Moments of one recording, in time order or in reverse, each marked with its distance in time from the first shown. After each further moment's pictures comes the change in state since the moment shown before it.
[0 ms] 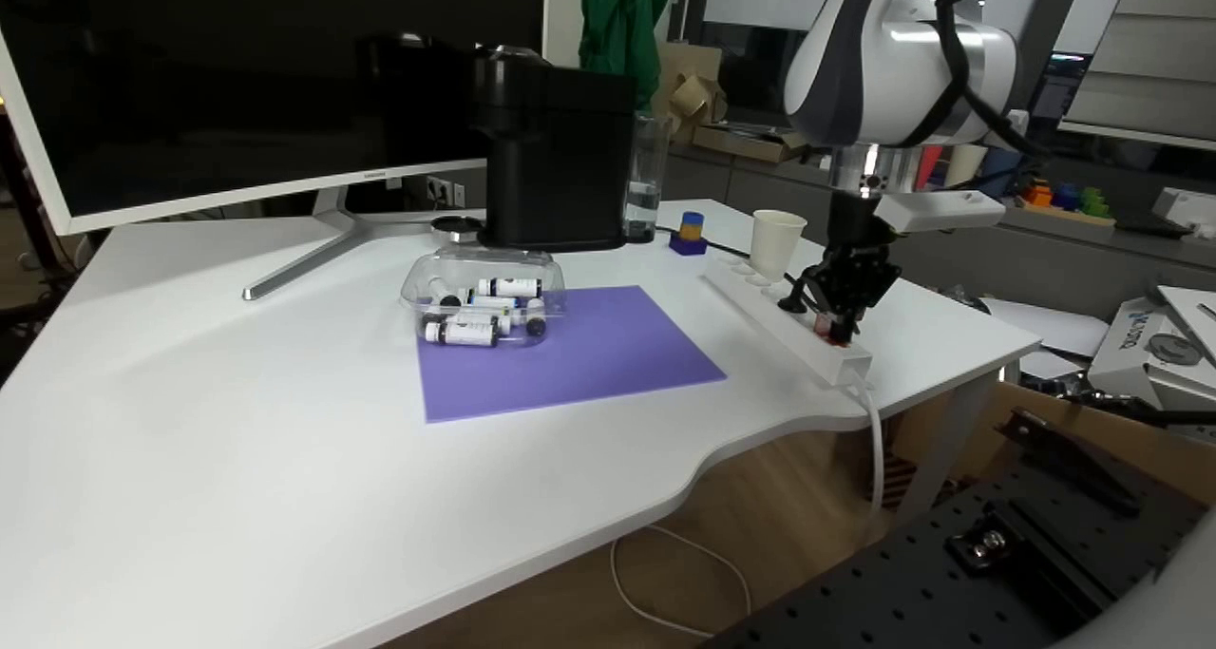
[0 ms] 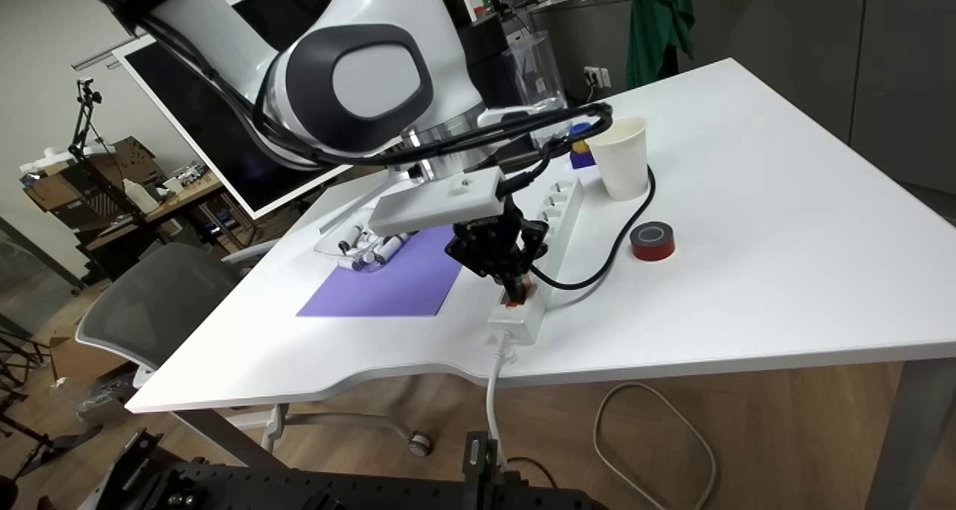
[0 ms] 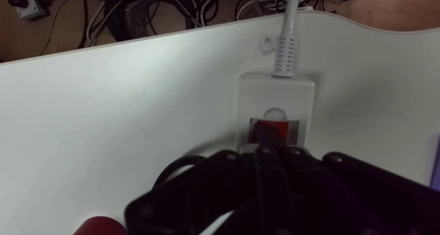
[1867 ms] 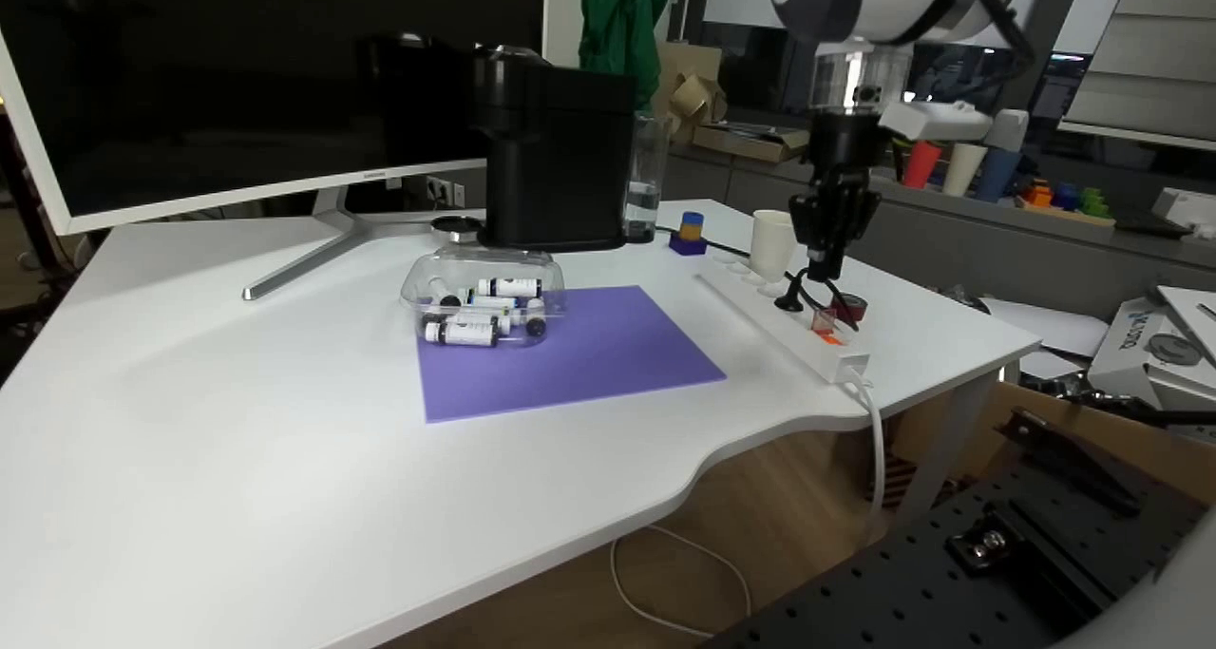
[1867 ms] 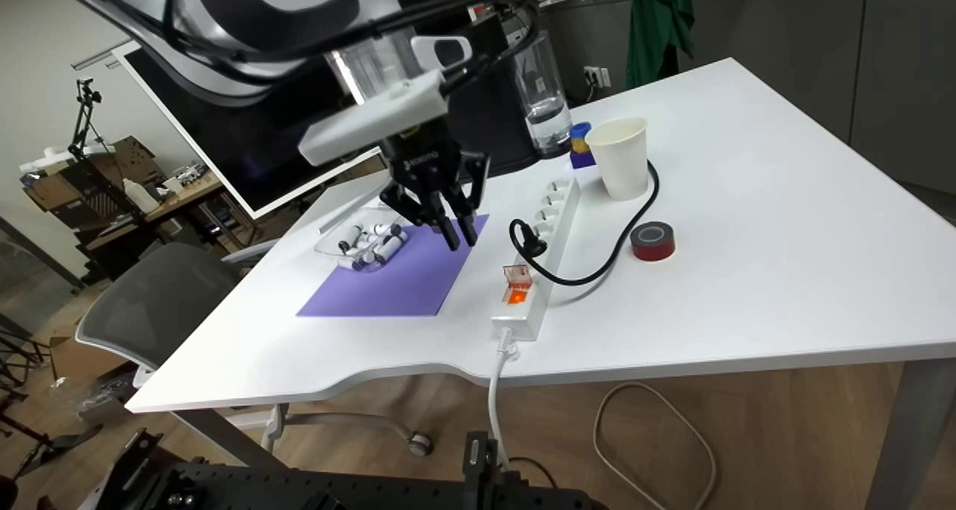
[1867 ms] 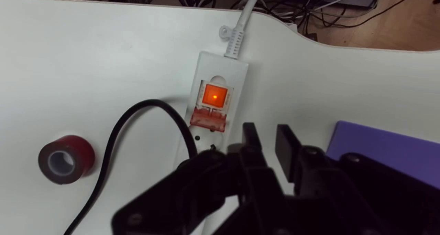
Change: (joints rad) arm 0.057 -0.245 0.032 -0.044 -0.070 -0.205 -0.096
